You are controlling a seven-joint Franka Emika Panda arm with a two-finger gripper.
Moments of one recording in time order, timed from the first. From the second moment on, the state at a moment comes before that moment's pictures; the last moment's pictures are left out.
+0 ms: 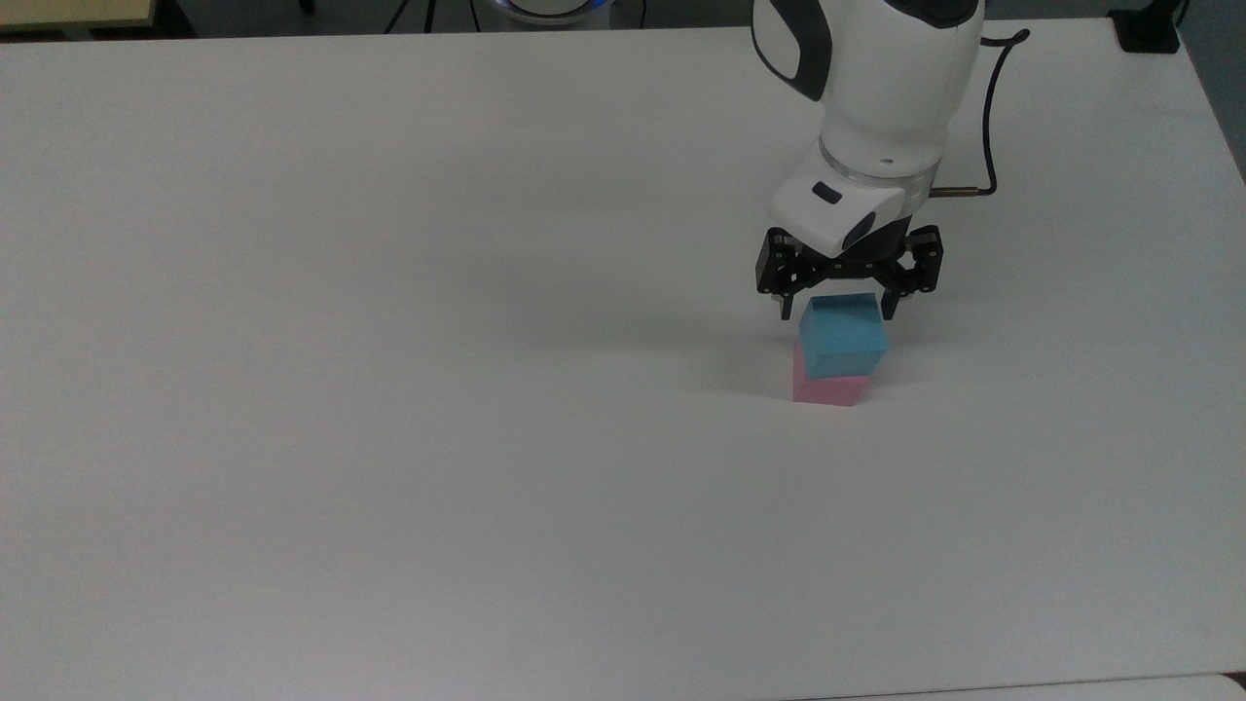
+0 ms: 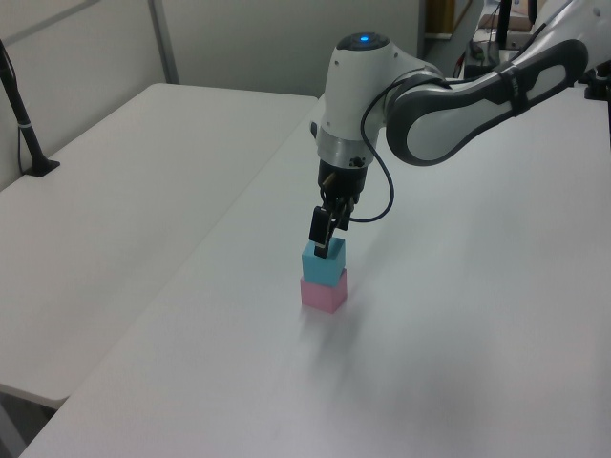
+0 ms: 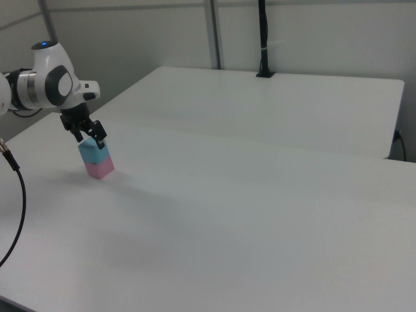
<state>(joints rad) 0.45 0.52 -0.01 -1.44 -0.02 2.14 0.45</state>
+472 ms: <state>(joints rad) 0.48 0.54 -0.01 -1.44 -0.09 2.14 0.48</state>
